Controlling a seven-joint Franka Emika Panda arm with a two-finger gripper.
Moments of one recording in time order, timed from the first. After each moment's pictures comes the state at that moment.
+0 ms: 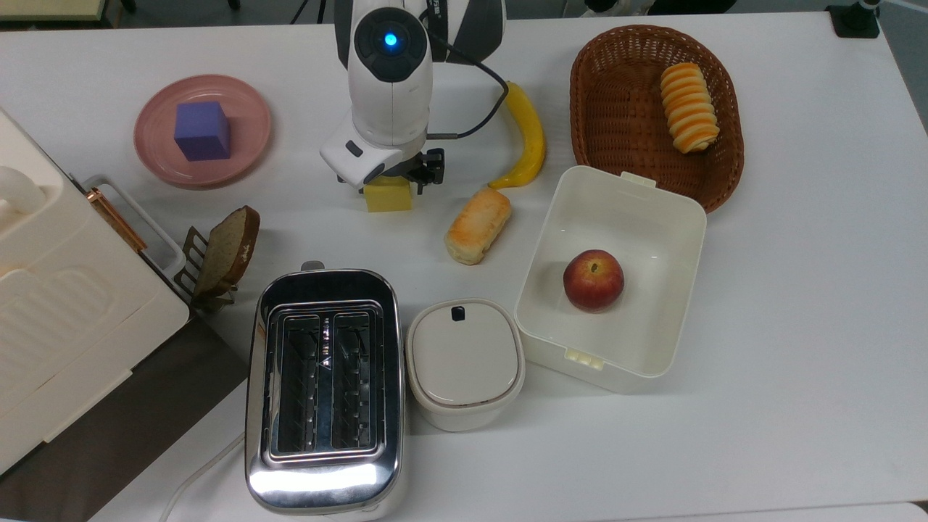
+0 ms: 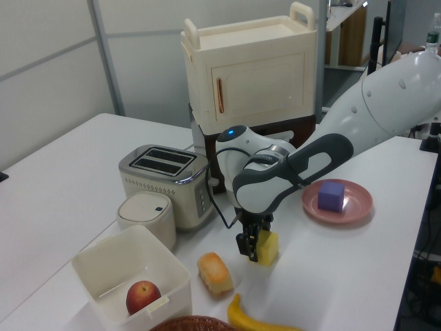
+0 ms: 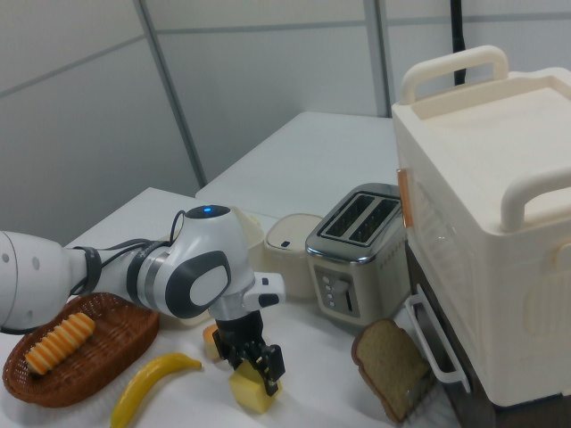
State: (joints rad) arm 0.08 0.28 -0.06 -1.99 -0.10 2.14 0.04
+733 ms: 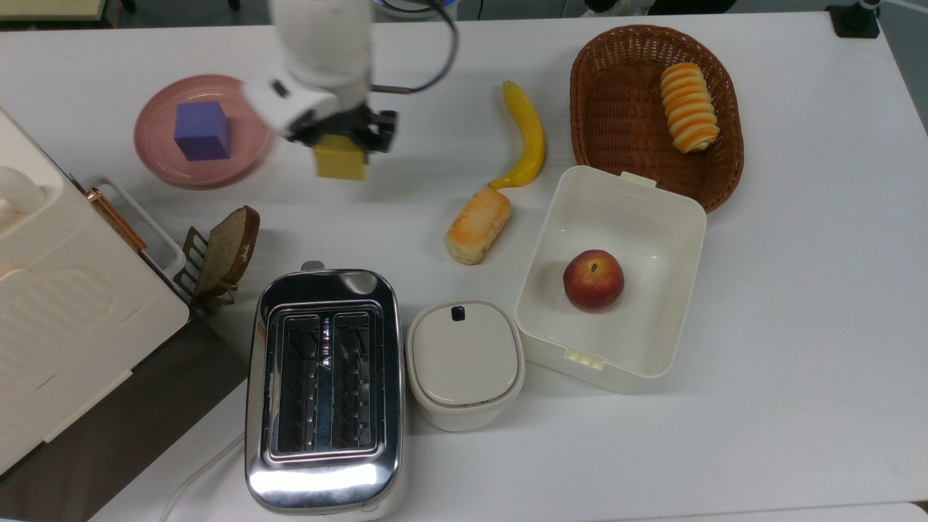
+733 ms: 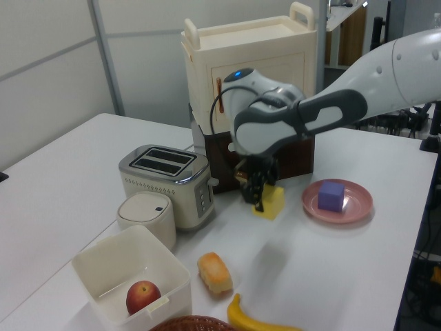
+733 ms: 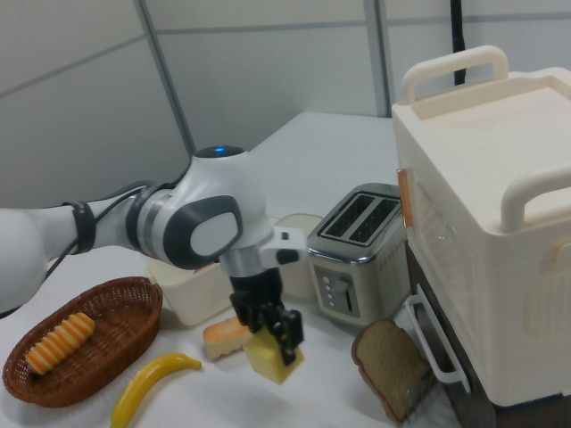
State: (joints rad) arm 0.04 0.19 -0.12 -1.82 -0.09 1.91 0.01
